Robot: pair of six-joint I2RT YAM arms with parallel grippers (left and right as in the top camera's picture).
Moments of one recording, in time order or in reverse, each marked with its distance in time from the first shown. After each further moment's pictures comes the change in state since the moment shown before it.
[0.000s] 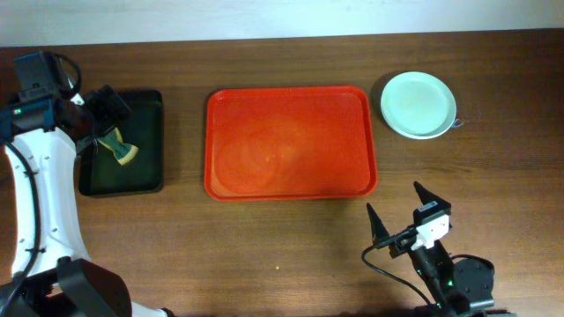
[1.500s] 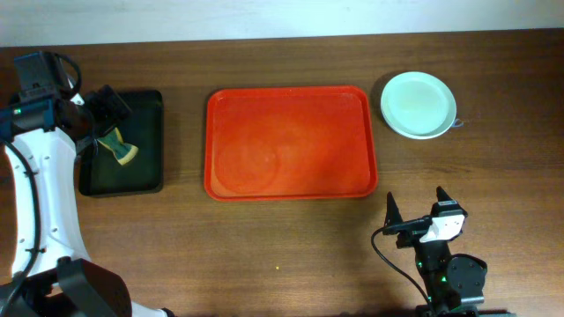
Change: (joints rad) left arm 0.000 0.000 0.000 0.000 0.000 0.000; right arm -0.064 -0.039 -0.117 0.051 0.213 0.114
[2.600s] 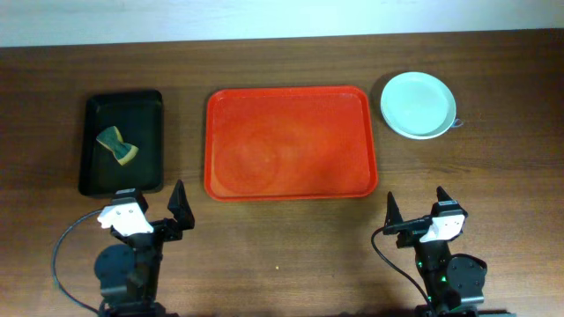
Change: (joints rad) left arm -0.206 -1.320 -1.361 0.926 0.033 0.204; right arm -0.001 0.000 0.000 0.000 0.003 0.000
